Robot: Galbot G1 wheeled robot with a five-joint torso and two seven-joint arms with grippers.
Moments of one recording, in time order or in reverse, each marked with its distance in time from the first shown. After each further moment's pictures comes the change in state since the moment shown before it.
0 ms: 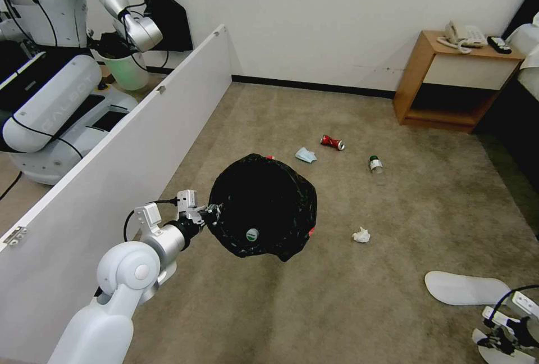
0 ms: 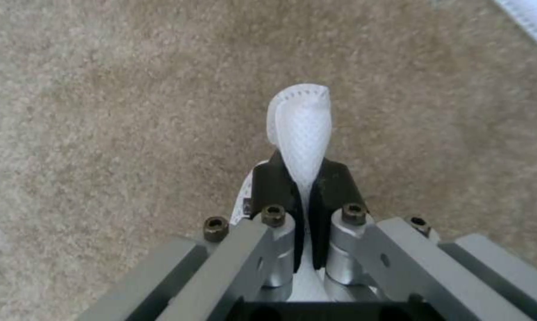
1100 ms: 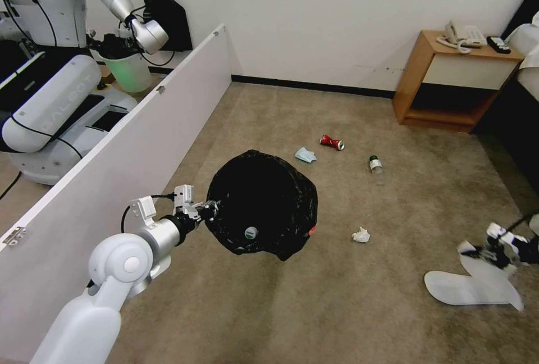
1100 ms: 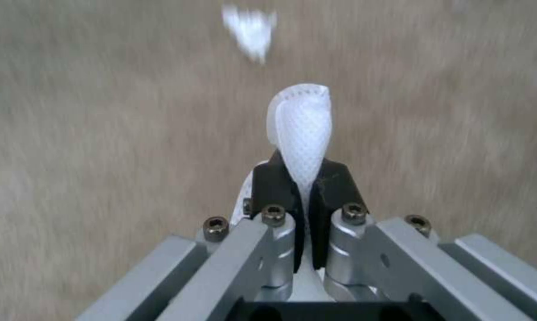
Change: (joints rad) left arm -0.030 0.110 0.006 -0.023 -0.166 0.020 -0.063; right arm -0.018 -0.255 0.191 0.412 0.425 0.049 0.069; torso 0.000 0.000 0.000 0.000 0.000
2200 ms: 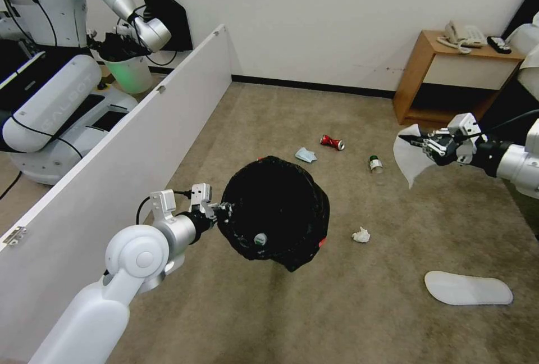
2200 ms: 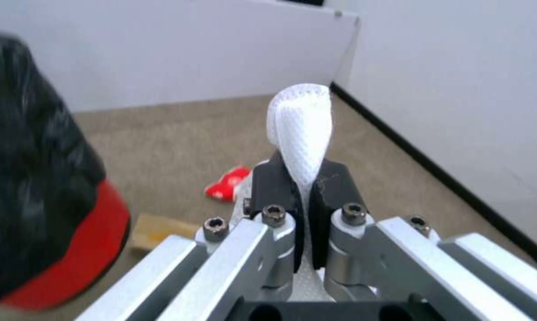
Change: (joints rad) left arm -0.102 0.047 0.182 -0.040 -0.100 0.041 -0.235; right arm 0.189 0.013 0.072 0.415 0.362 0.106 0.338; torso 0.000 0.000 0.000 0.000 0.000
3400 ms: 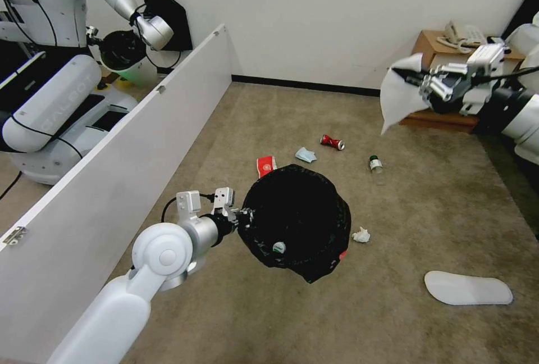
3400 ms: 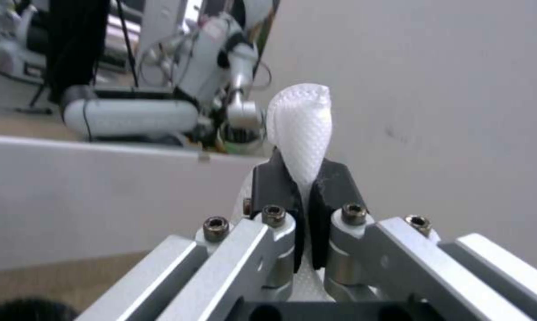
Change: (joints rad) left arm -0.107 -0.057 0.139 0.043 -0.038 -0.004 -0.058; right arm 0.225 0.005 -0.004 0.162 0.190 0.069 0.093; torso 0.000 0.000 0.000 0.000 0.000
